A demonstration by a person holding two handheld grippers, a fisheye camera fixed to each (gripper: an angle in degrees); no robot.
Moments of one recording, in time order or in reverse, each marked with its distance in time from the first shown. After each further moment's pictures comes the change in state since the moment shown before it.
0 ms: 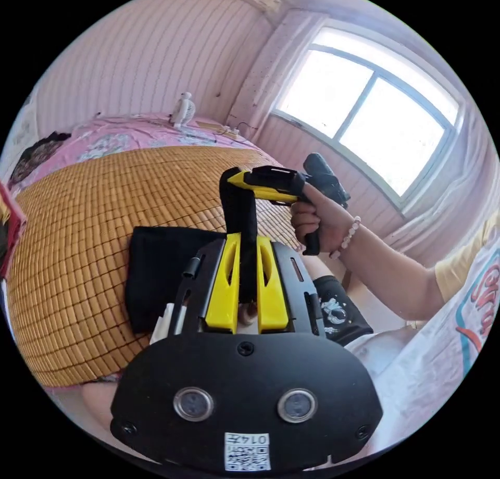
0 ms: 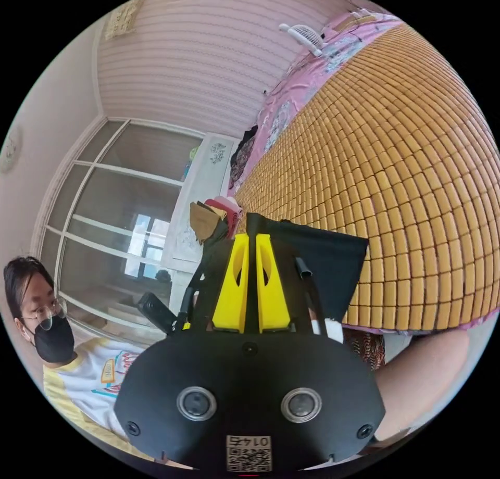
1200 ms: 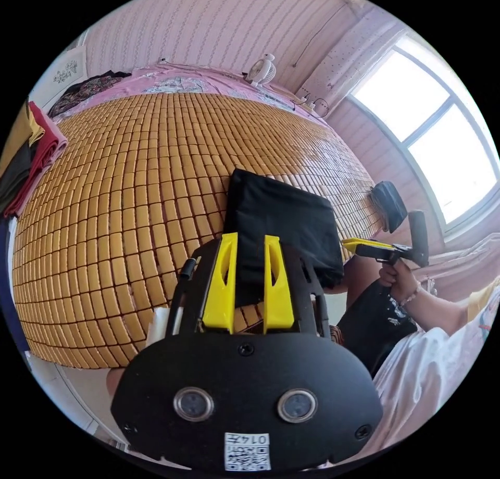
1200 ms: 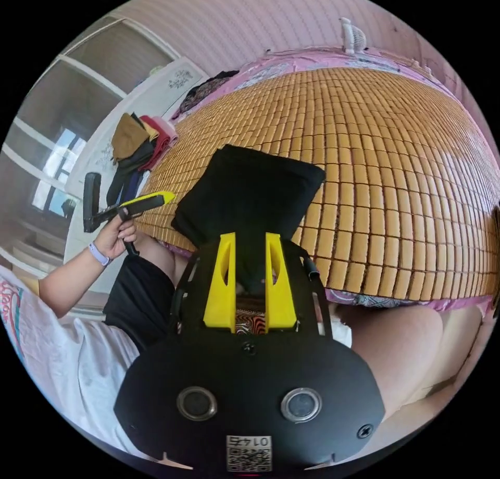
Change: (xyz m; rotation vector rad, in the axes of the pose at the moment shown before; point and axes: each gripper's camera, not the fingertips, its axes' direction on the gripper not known) left arm -0.151 -0.077 0.047 -0.181 -0.153 -0.207; right arm -0.077 0.163 0.151 -0.159 0.572 -0.154
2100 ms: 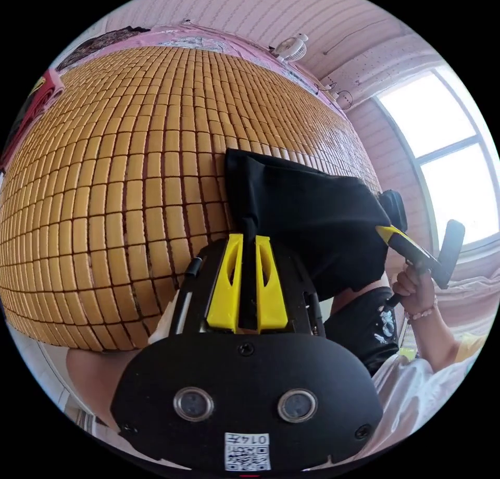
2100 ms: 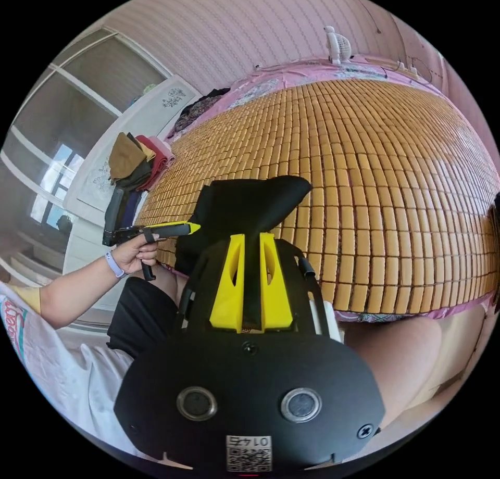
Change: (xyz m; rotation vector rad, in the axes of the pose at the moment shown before) left arm -0.001 -0.025 0.073 -0.117 0.072 -0.185; right arm -0.123 0.015 -0.046 0.088 0.006 -0.091
